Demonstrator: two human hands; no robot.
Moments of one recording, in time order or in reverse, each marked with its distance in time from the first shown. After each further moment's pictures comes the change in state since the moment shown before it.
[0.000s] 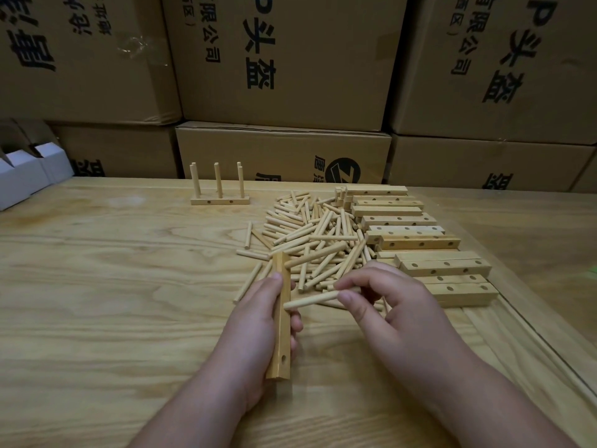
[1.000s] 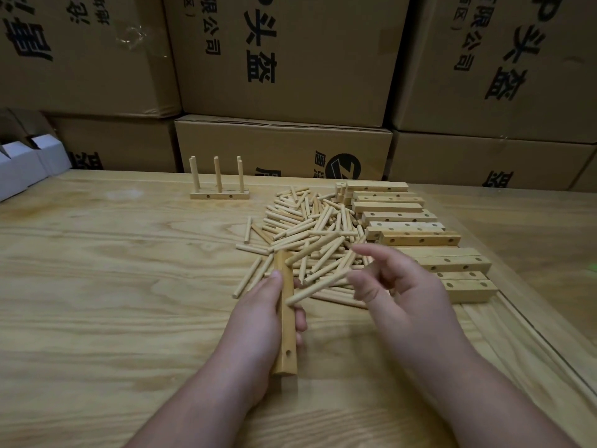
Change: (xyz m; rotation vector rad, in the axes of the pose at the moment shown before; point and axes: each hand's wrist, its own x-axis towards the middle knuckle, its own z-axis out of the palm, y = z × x) left_hand -0.004 0.001 0.005 0.075 0.015 0.013; right_hand 0.001 -0.002 0.003 0.161 0.119 0.167
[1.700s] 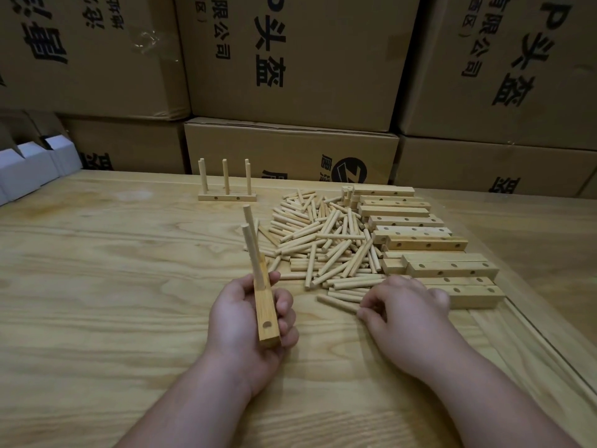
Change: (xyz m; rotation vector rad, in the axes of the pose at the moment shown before) left_hand 0.003 0.015 -0.014 -0.528 -0.066 -0.173; right_hand 0.010 0.023 0.003 -0.887 -0.196 0.218
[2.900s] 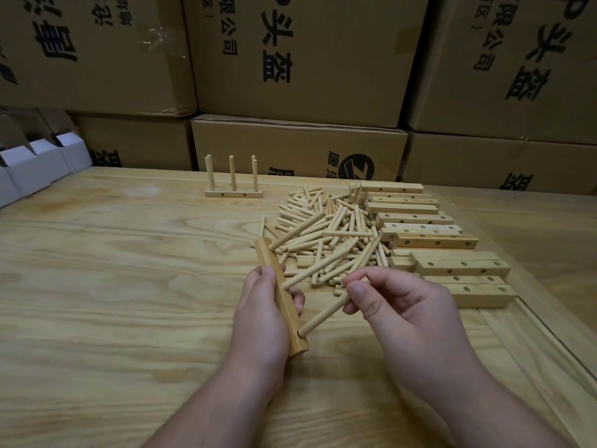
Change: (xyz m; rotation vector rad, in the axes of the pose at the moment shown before) left_hand 0.003 -0.023 0.001 0.392 0.125 0.441; right_hand -0.030 -0.033 -0.018 1.107 0.145 -0.249
